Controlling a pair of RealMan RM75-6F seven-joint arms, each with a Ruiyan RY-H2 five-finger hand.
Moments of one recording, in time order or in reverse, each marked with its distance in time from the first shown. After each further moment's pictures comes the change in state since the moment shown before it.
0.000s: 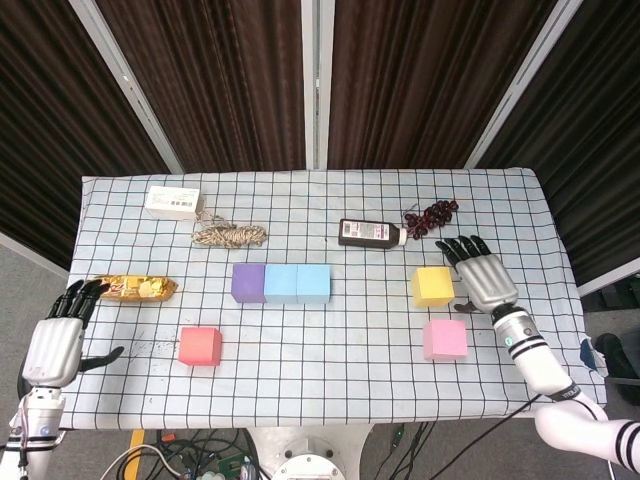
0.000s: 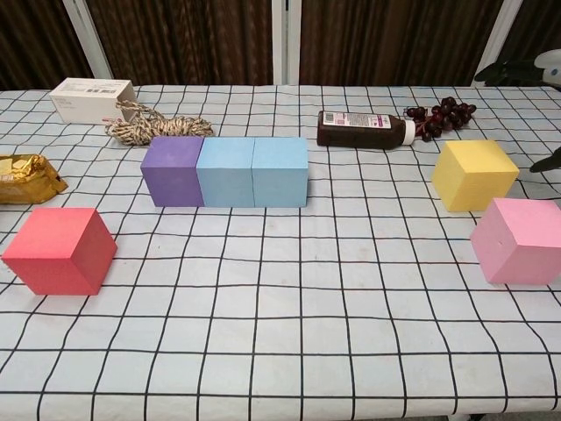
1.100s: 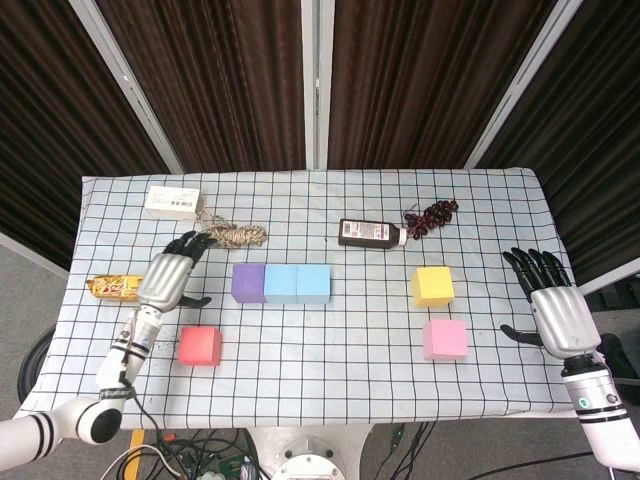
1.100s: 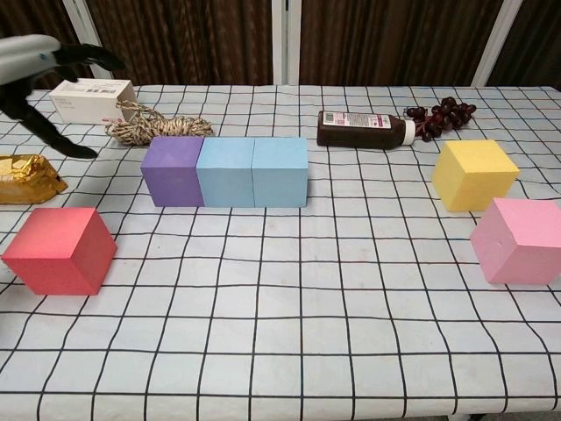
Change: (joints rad) left arm -0.402 -0.190 -0.179 0.153 -0.248 -0.404 0.104; right arm -0.325 0.200 -0.057 -0.182 -0.325 0.434 0.261
